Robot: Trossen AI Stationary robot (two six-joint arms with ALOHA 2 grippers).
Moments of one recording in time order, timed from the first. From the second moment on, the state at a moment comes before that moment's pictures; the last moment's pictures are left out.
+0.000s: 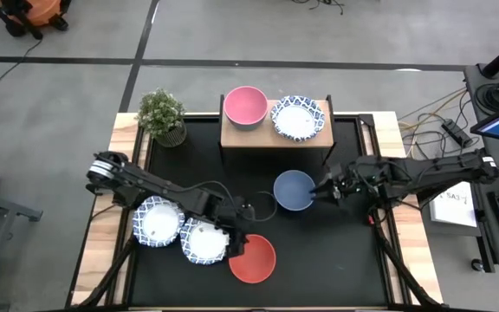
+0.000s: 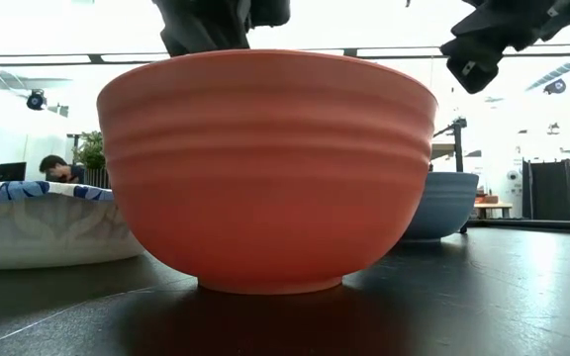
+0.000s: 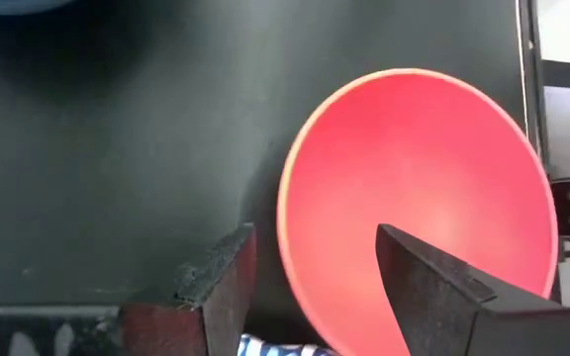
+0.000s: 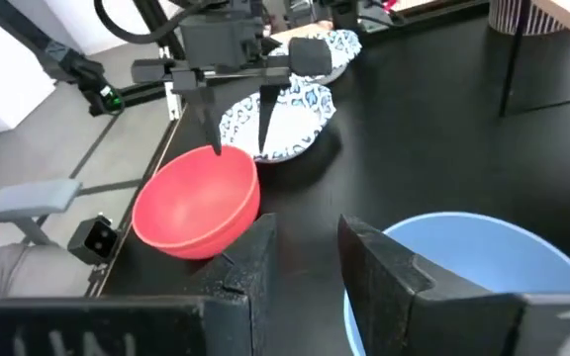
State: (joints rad) left arm -0.30 1.77 1.30 -0.50 0.03 -0.43; right arm 0.06 0.71 0.54 -0.17 -0.15 0.28
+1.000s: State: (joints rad) left arm -0.29 1.86 1.29 -0.38 0.10 -0.55; right arm 0.07 0.71 0.50 -0.15 -0.16 0.22
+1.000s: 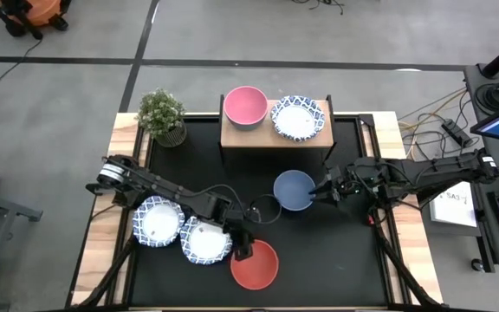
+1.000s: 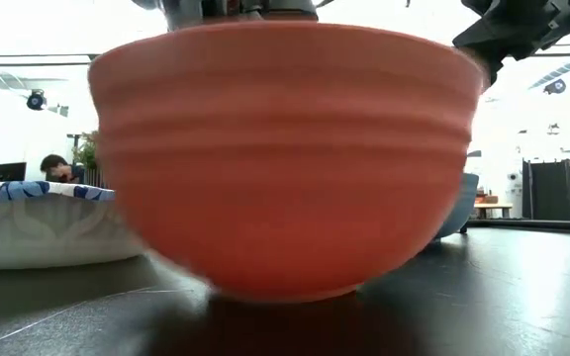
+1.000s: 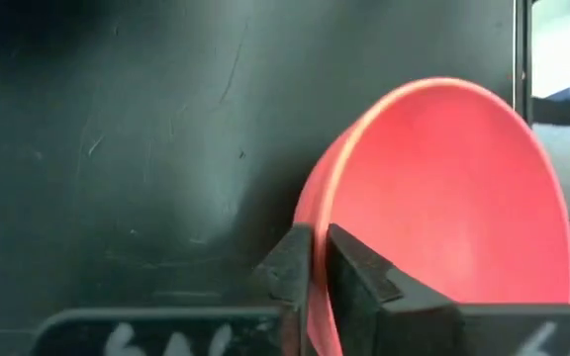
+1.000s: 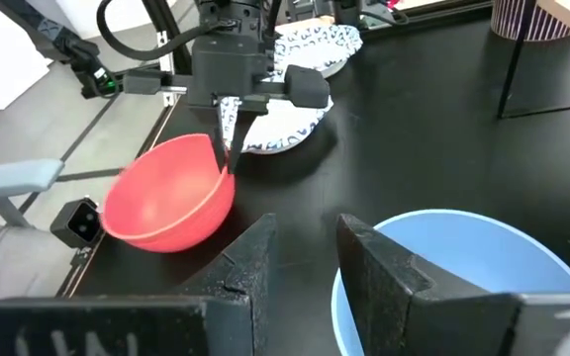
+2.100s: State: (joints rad) left arm 0.37 1.51 1.73 -0.87 0.03 -0.25; right arm 0.07 0.72 0.48 -0.18 -0.16 0.24
